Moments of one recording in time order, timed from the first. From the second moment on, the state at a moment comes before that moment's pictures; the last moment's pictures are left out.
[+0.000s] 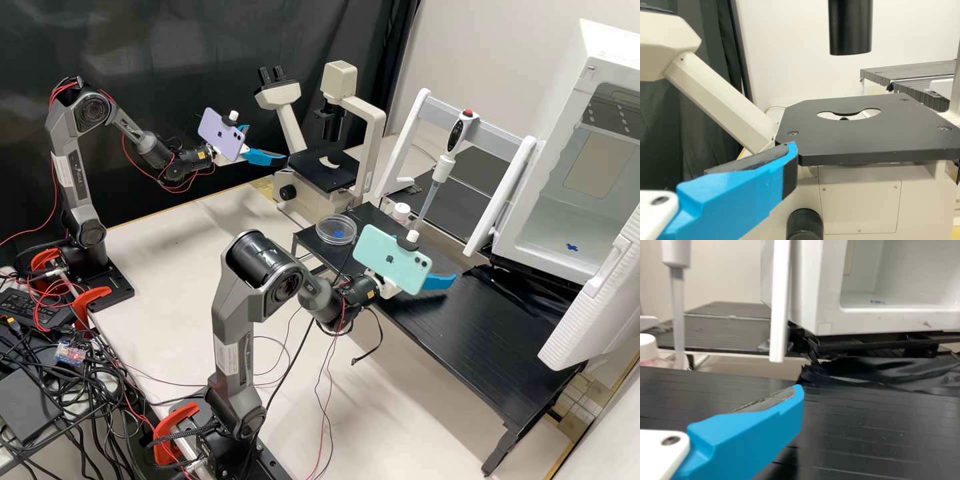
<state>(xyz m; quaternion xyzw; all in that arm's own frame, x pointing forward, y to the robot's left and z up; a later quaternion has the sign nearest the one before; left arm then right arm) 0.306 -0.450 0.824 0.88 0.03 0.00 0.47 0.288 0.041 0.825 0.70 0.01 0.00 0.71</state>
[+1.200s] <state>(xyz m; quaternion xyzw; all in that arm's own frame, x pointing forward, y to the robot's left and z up) 0.306 -0.450 0.824 0.88 0.03 0.00 0.47 0.250 0.088 0.739 0.66 0.28 0.01 0.70</state>
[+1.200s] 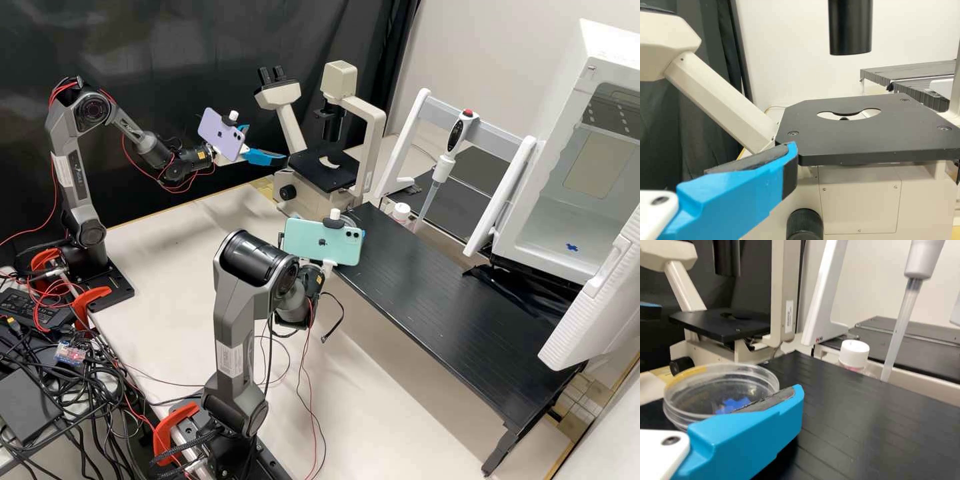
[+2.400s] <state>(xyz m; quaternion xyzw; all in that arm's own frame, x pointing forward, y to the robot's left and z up) 0.306 -0.450 0.824 0.88 0.03 0.00 0.47 0.268 0.081 0.741 0.68 0.26 0.00 0.69</state>
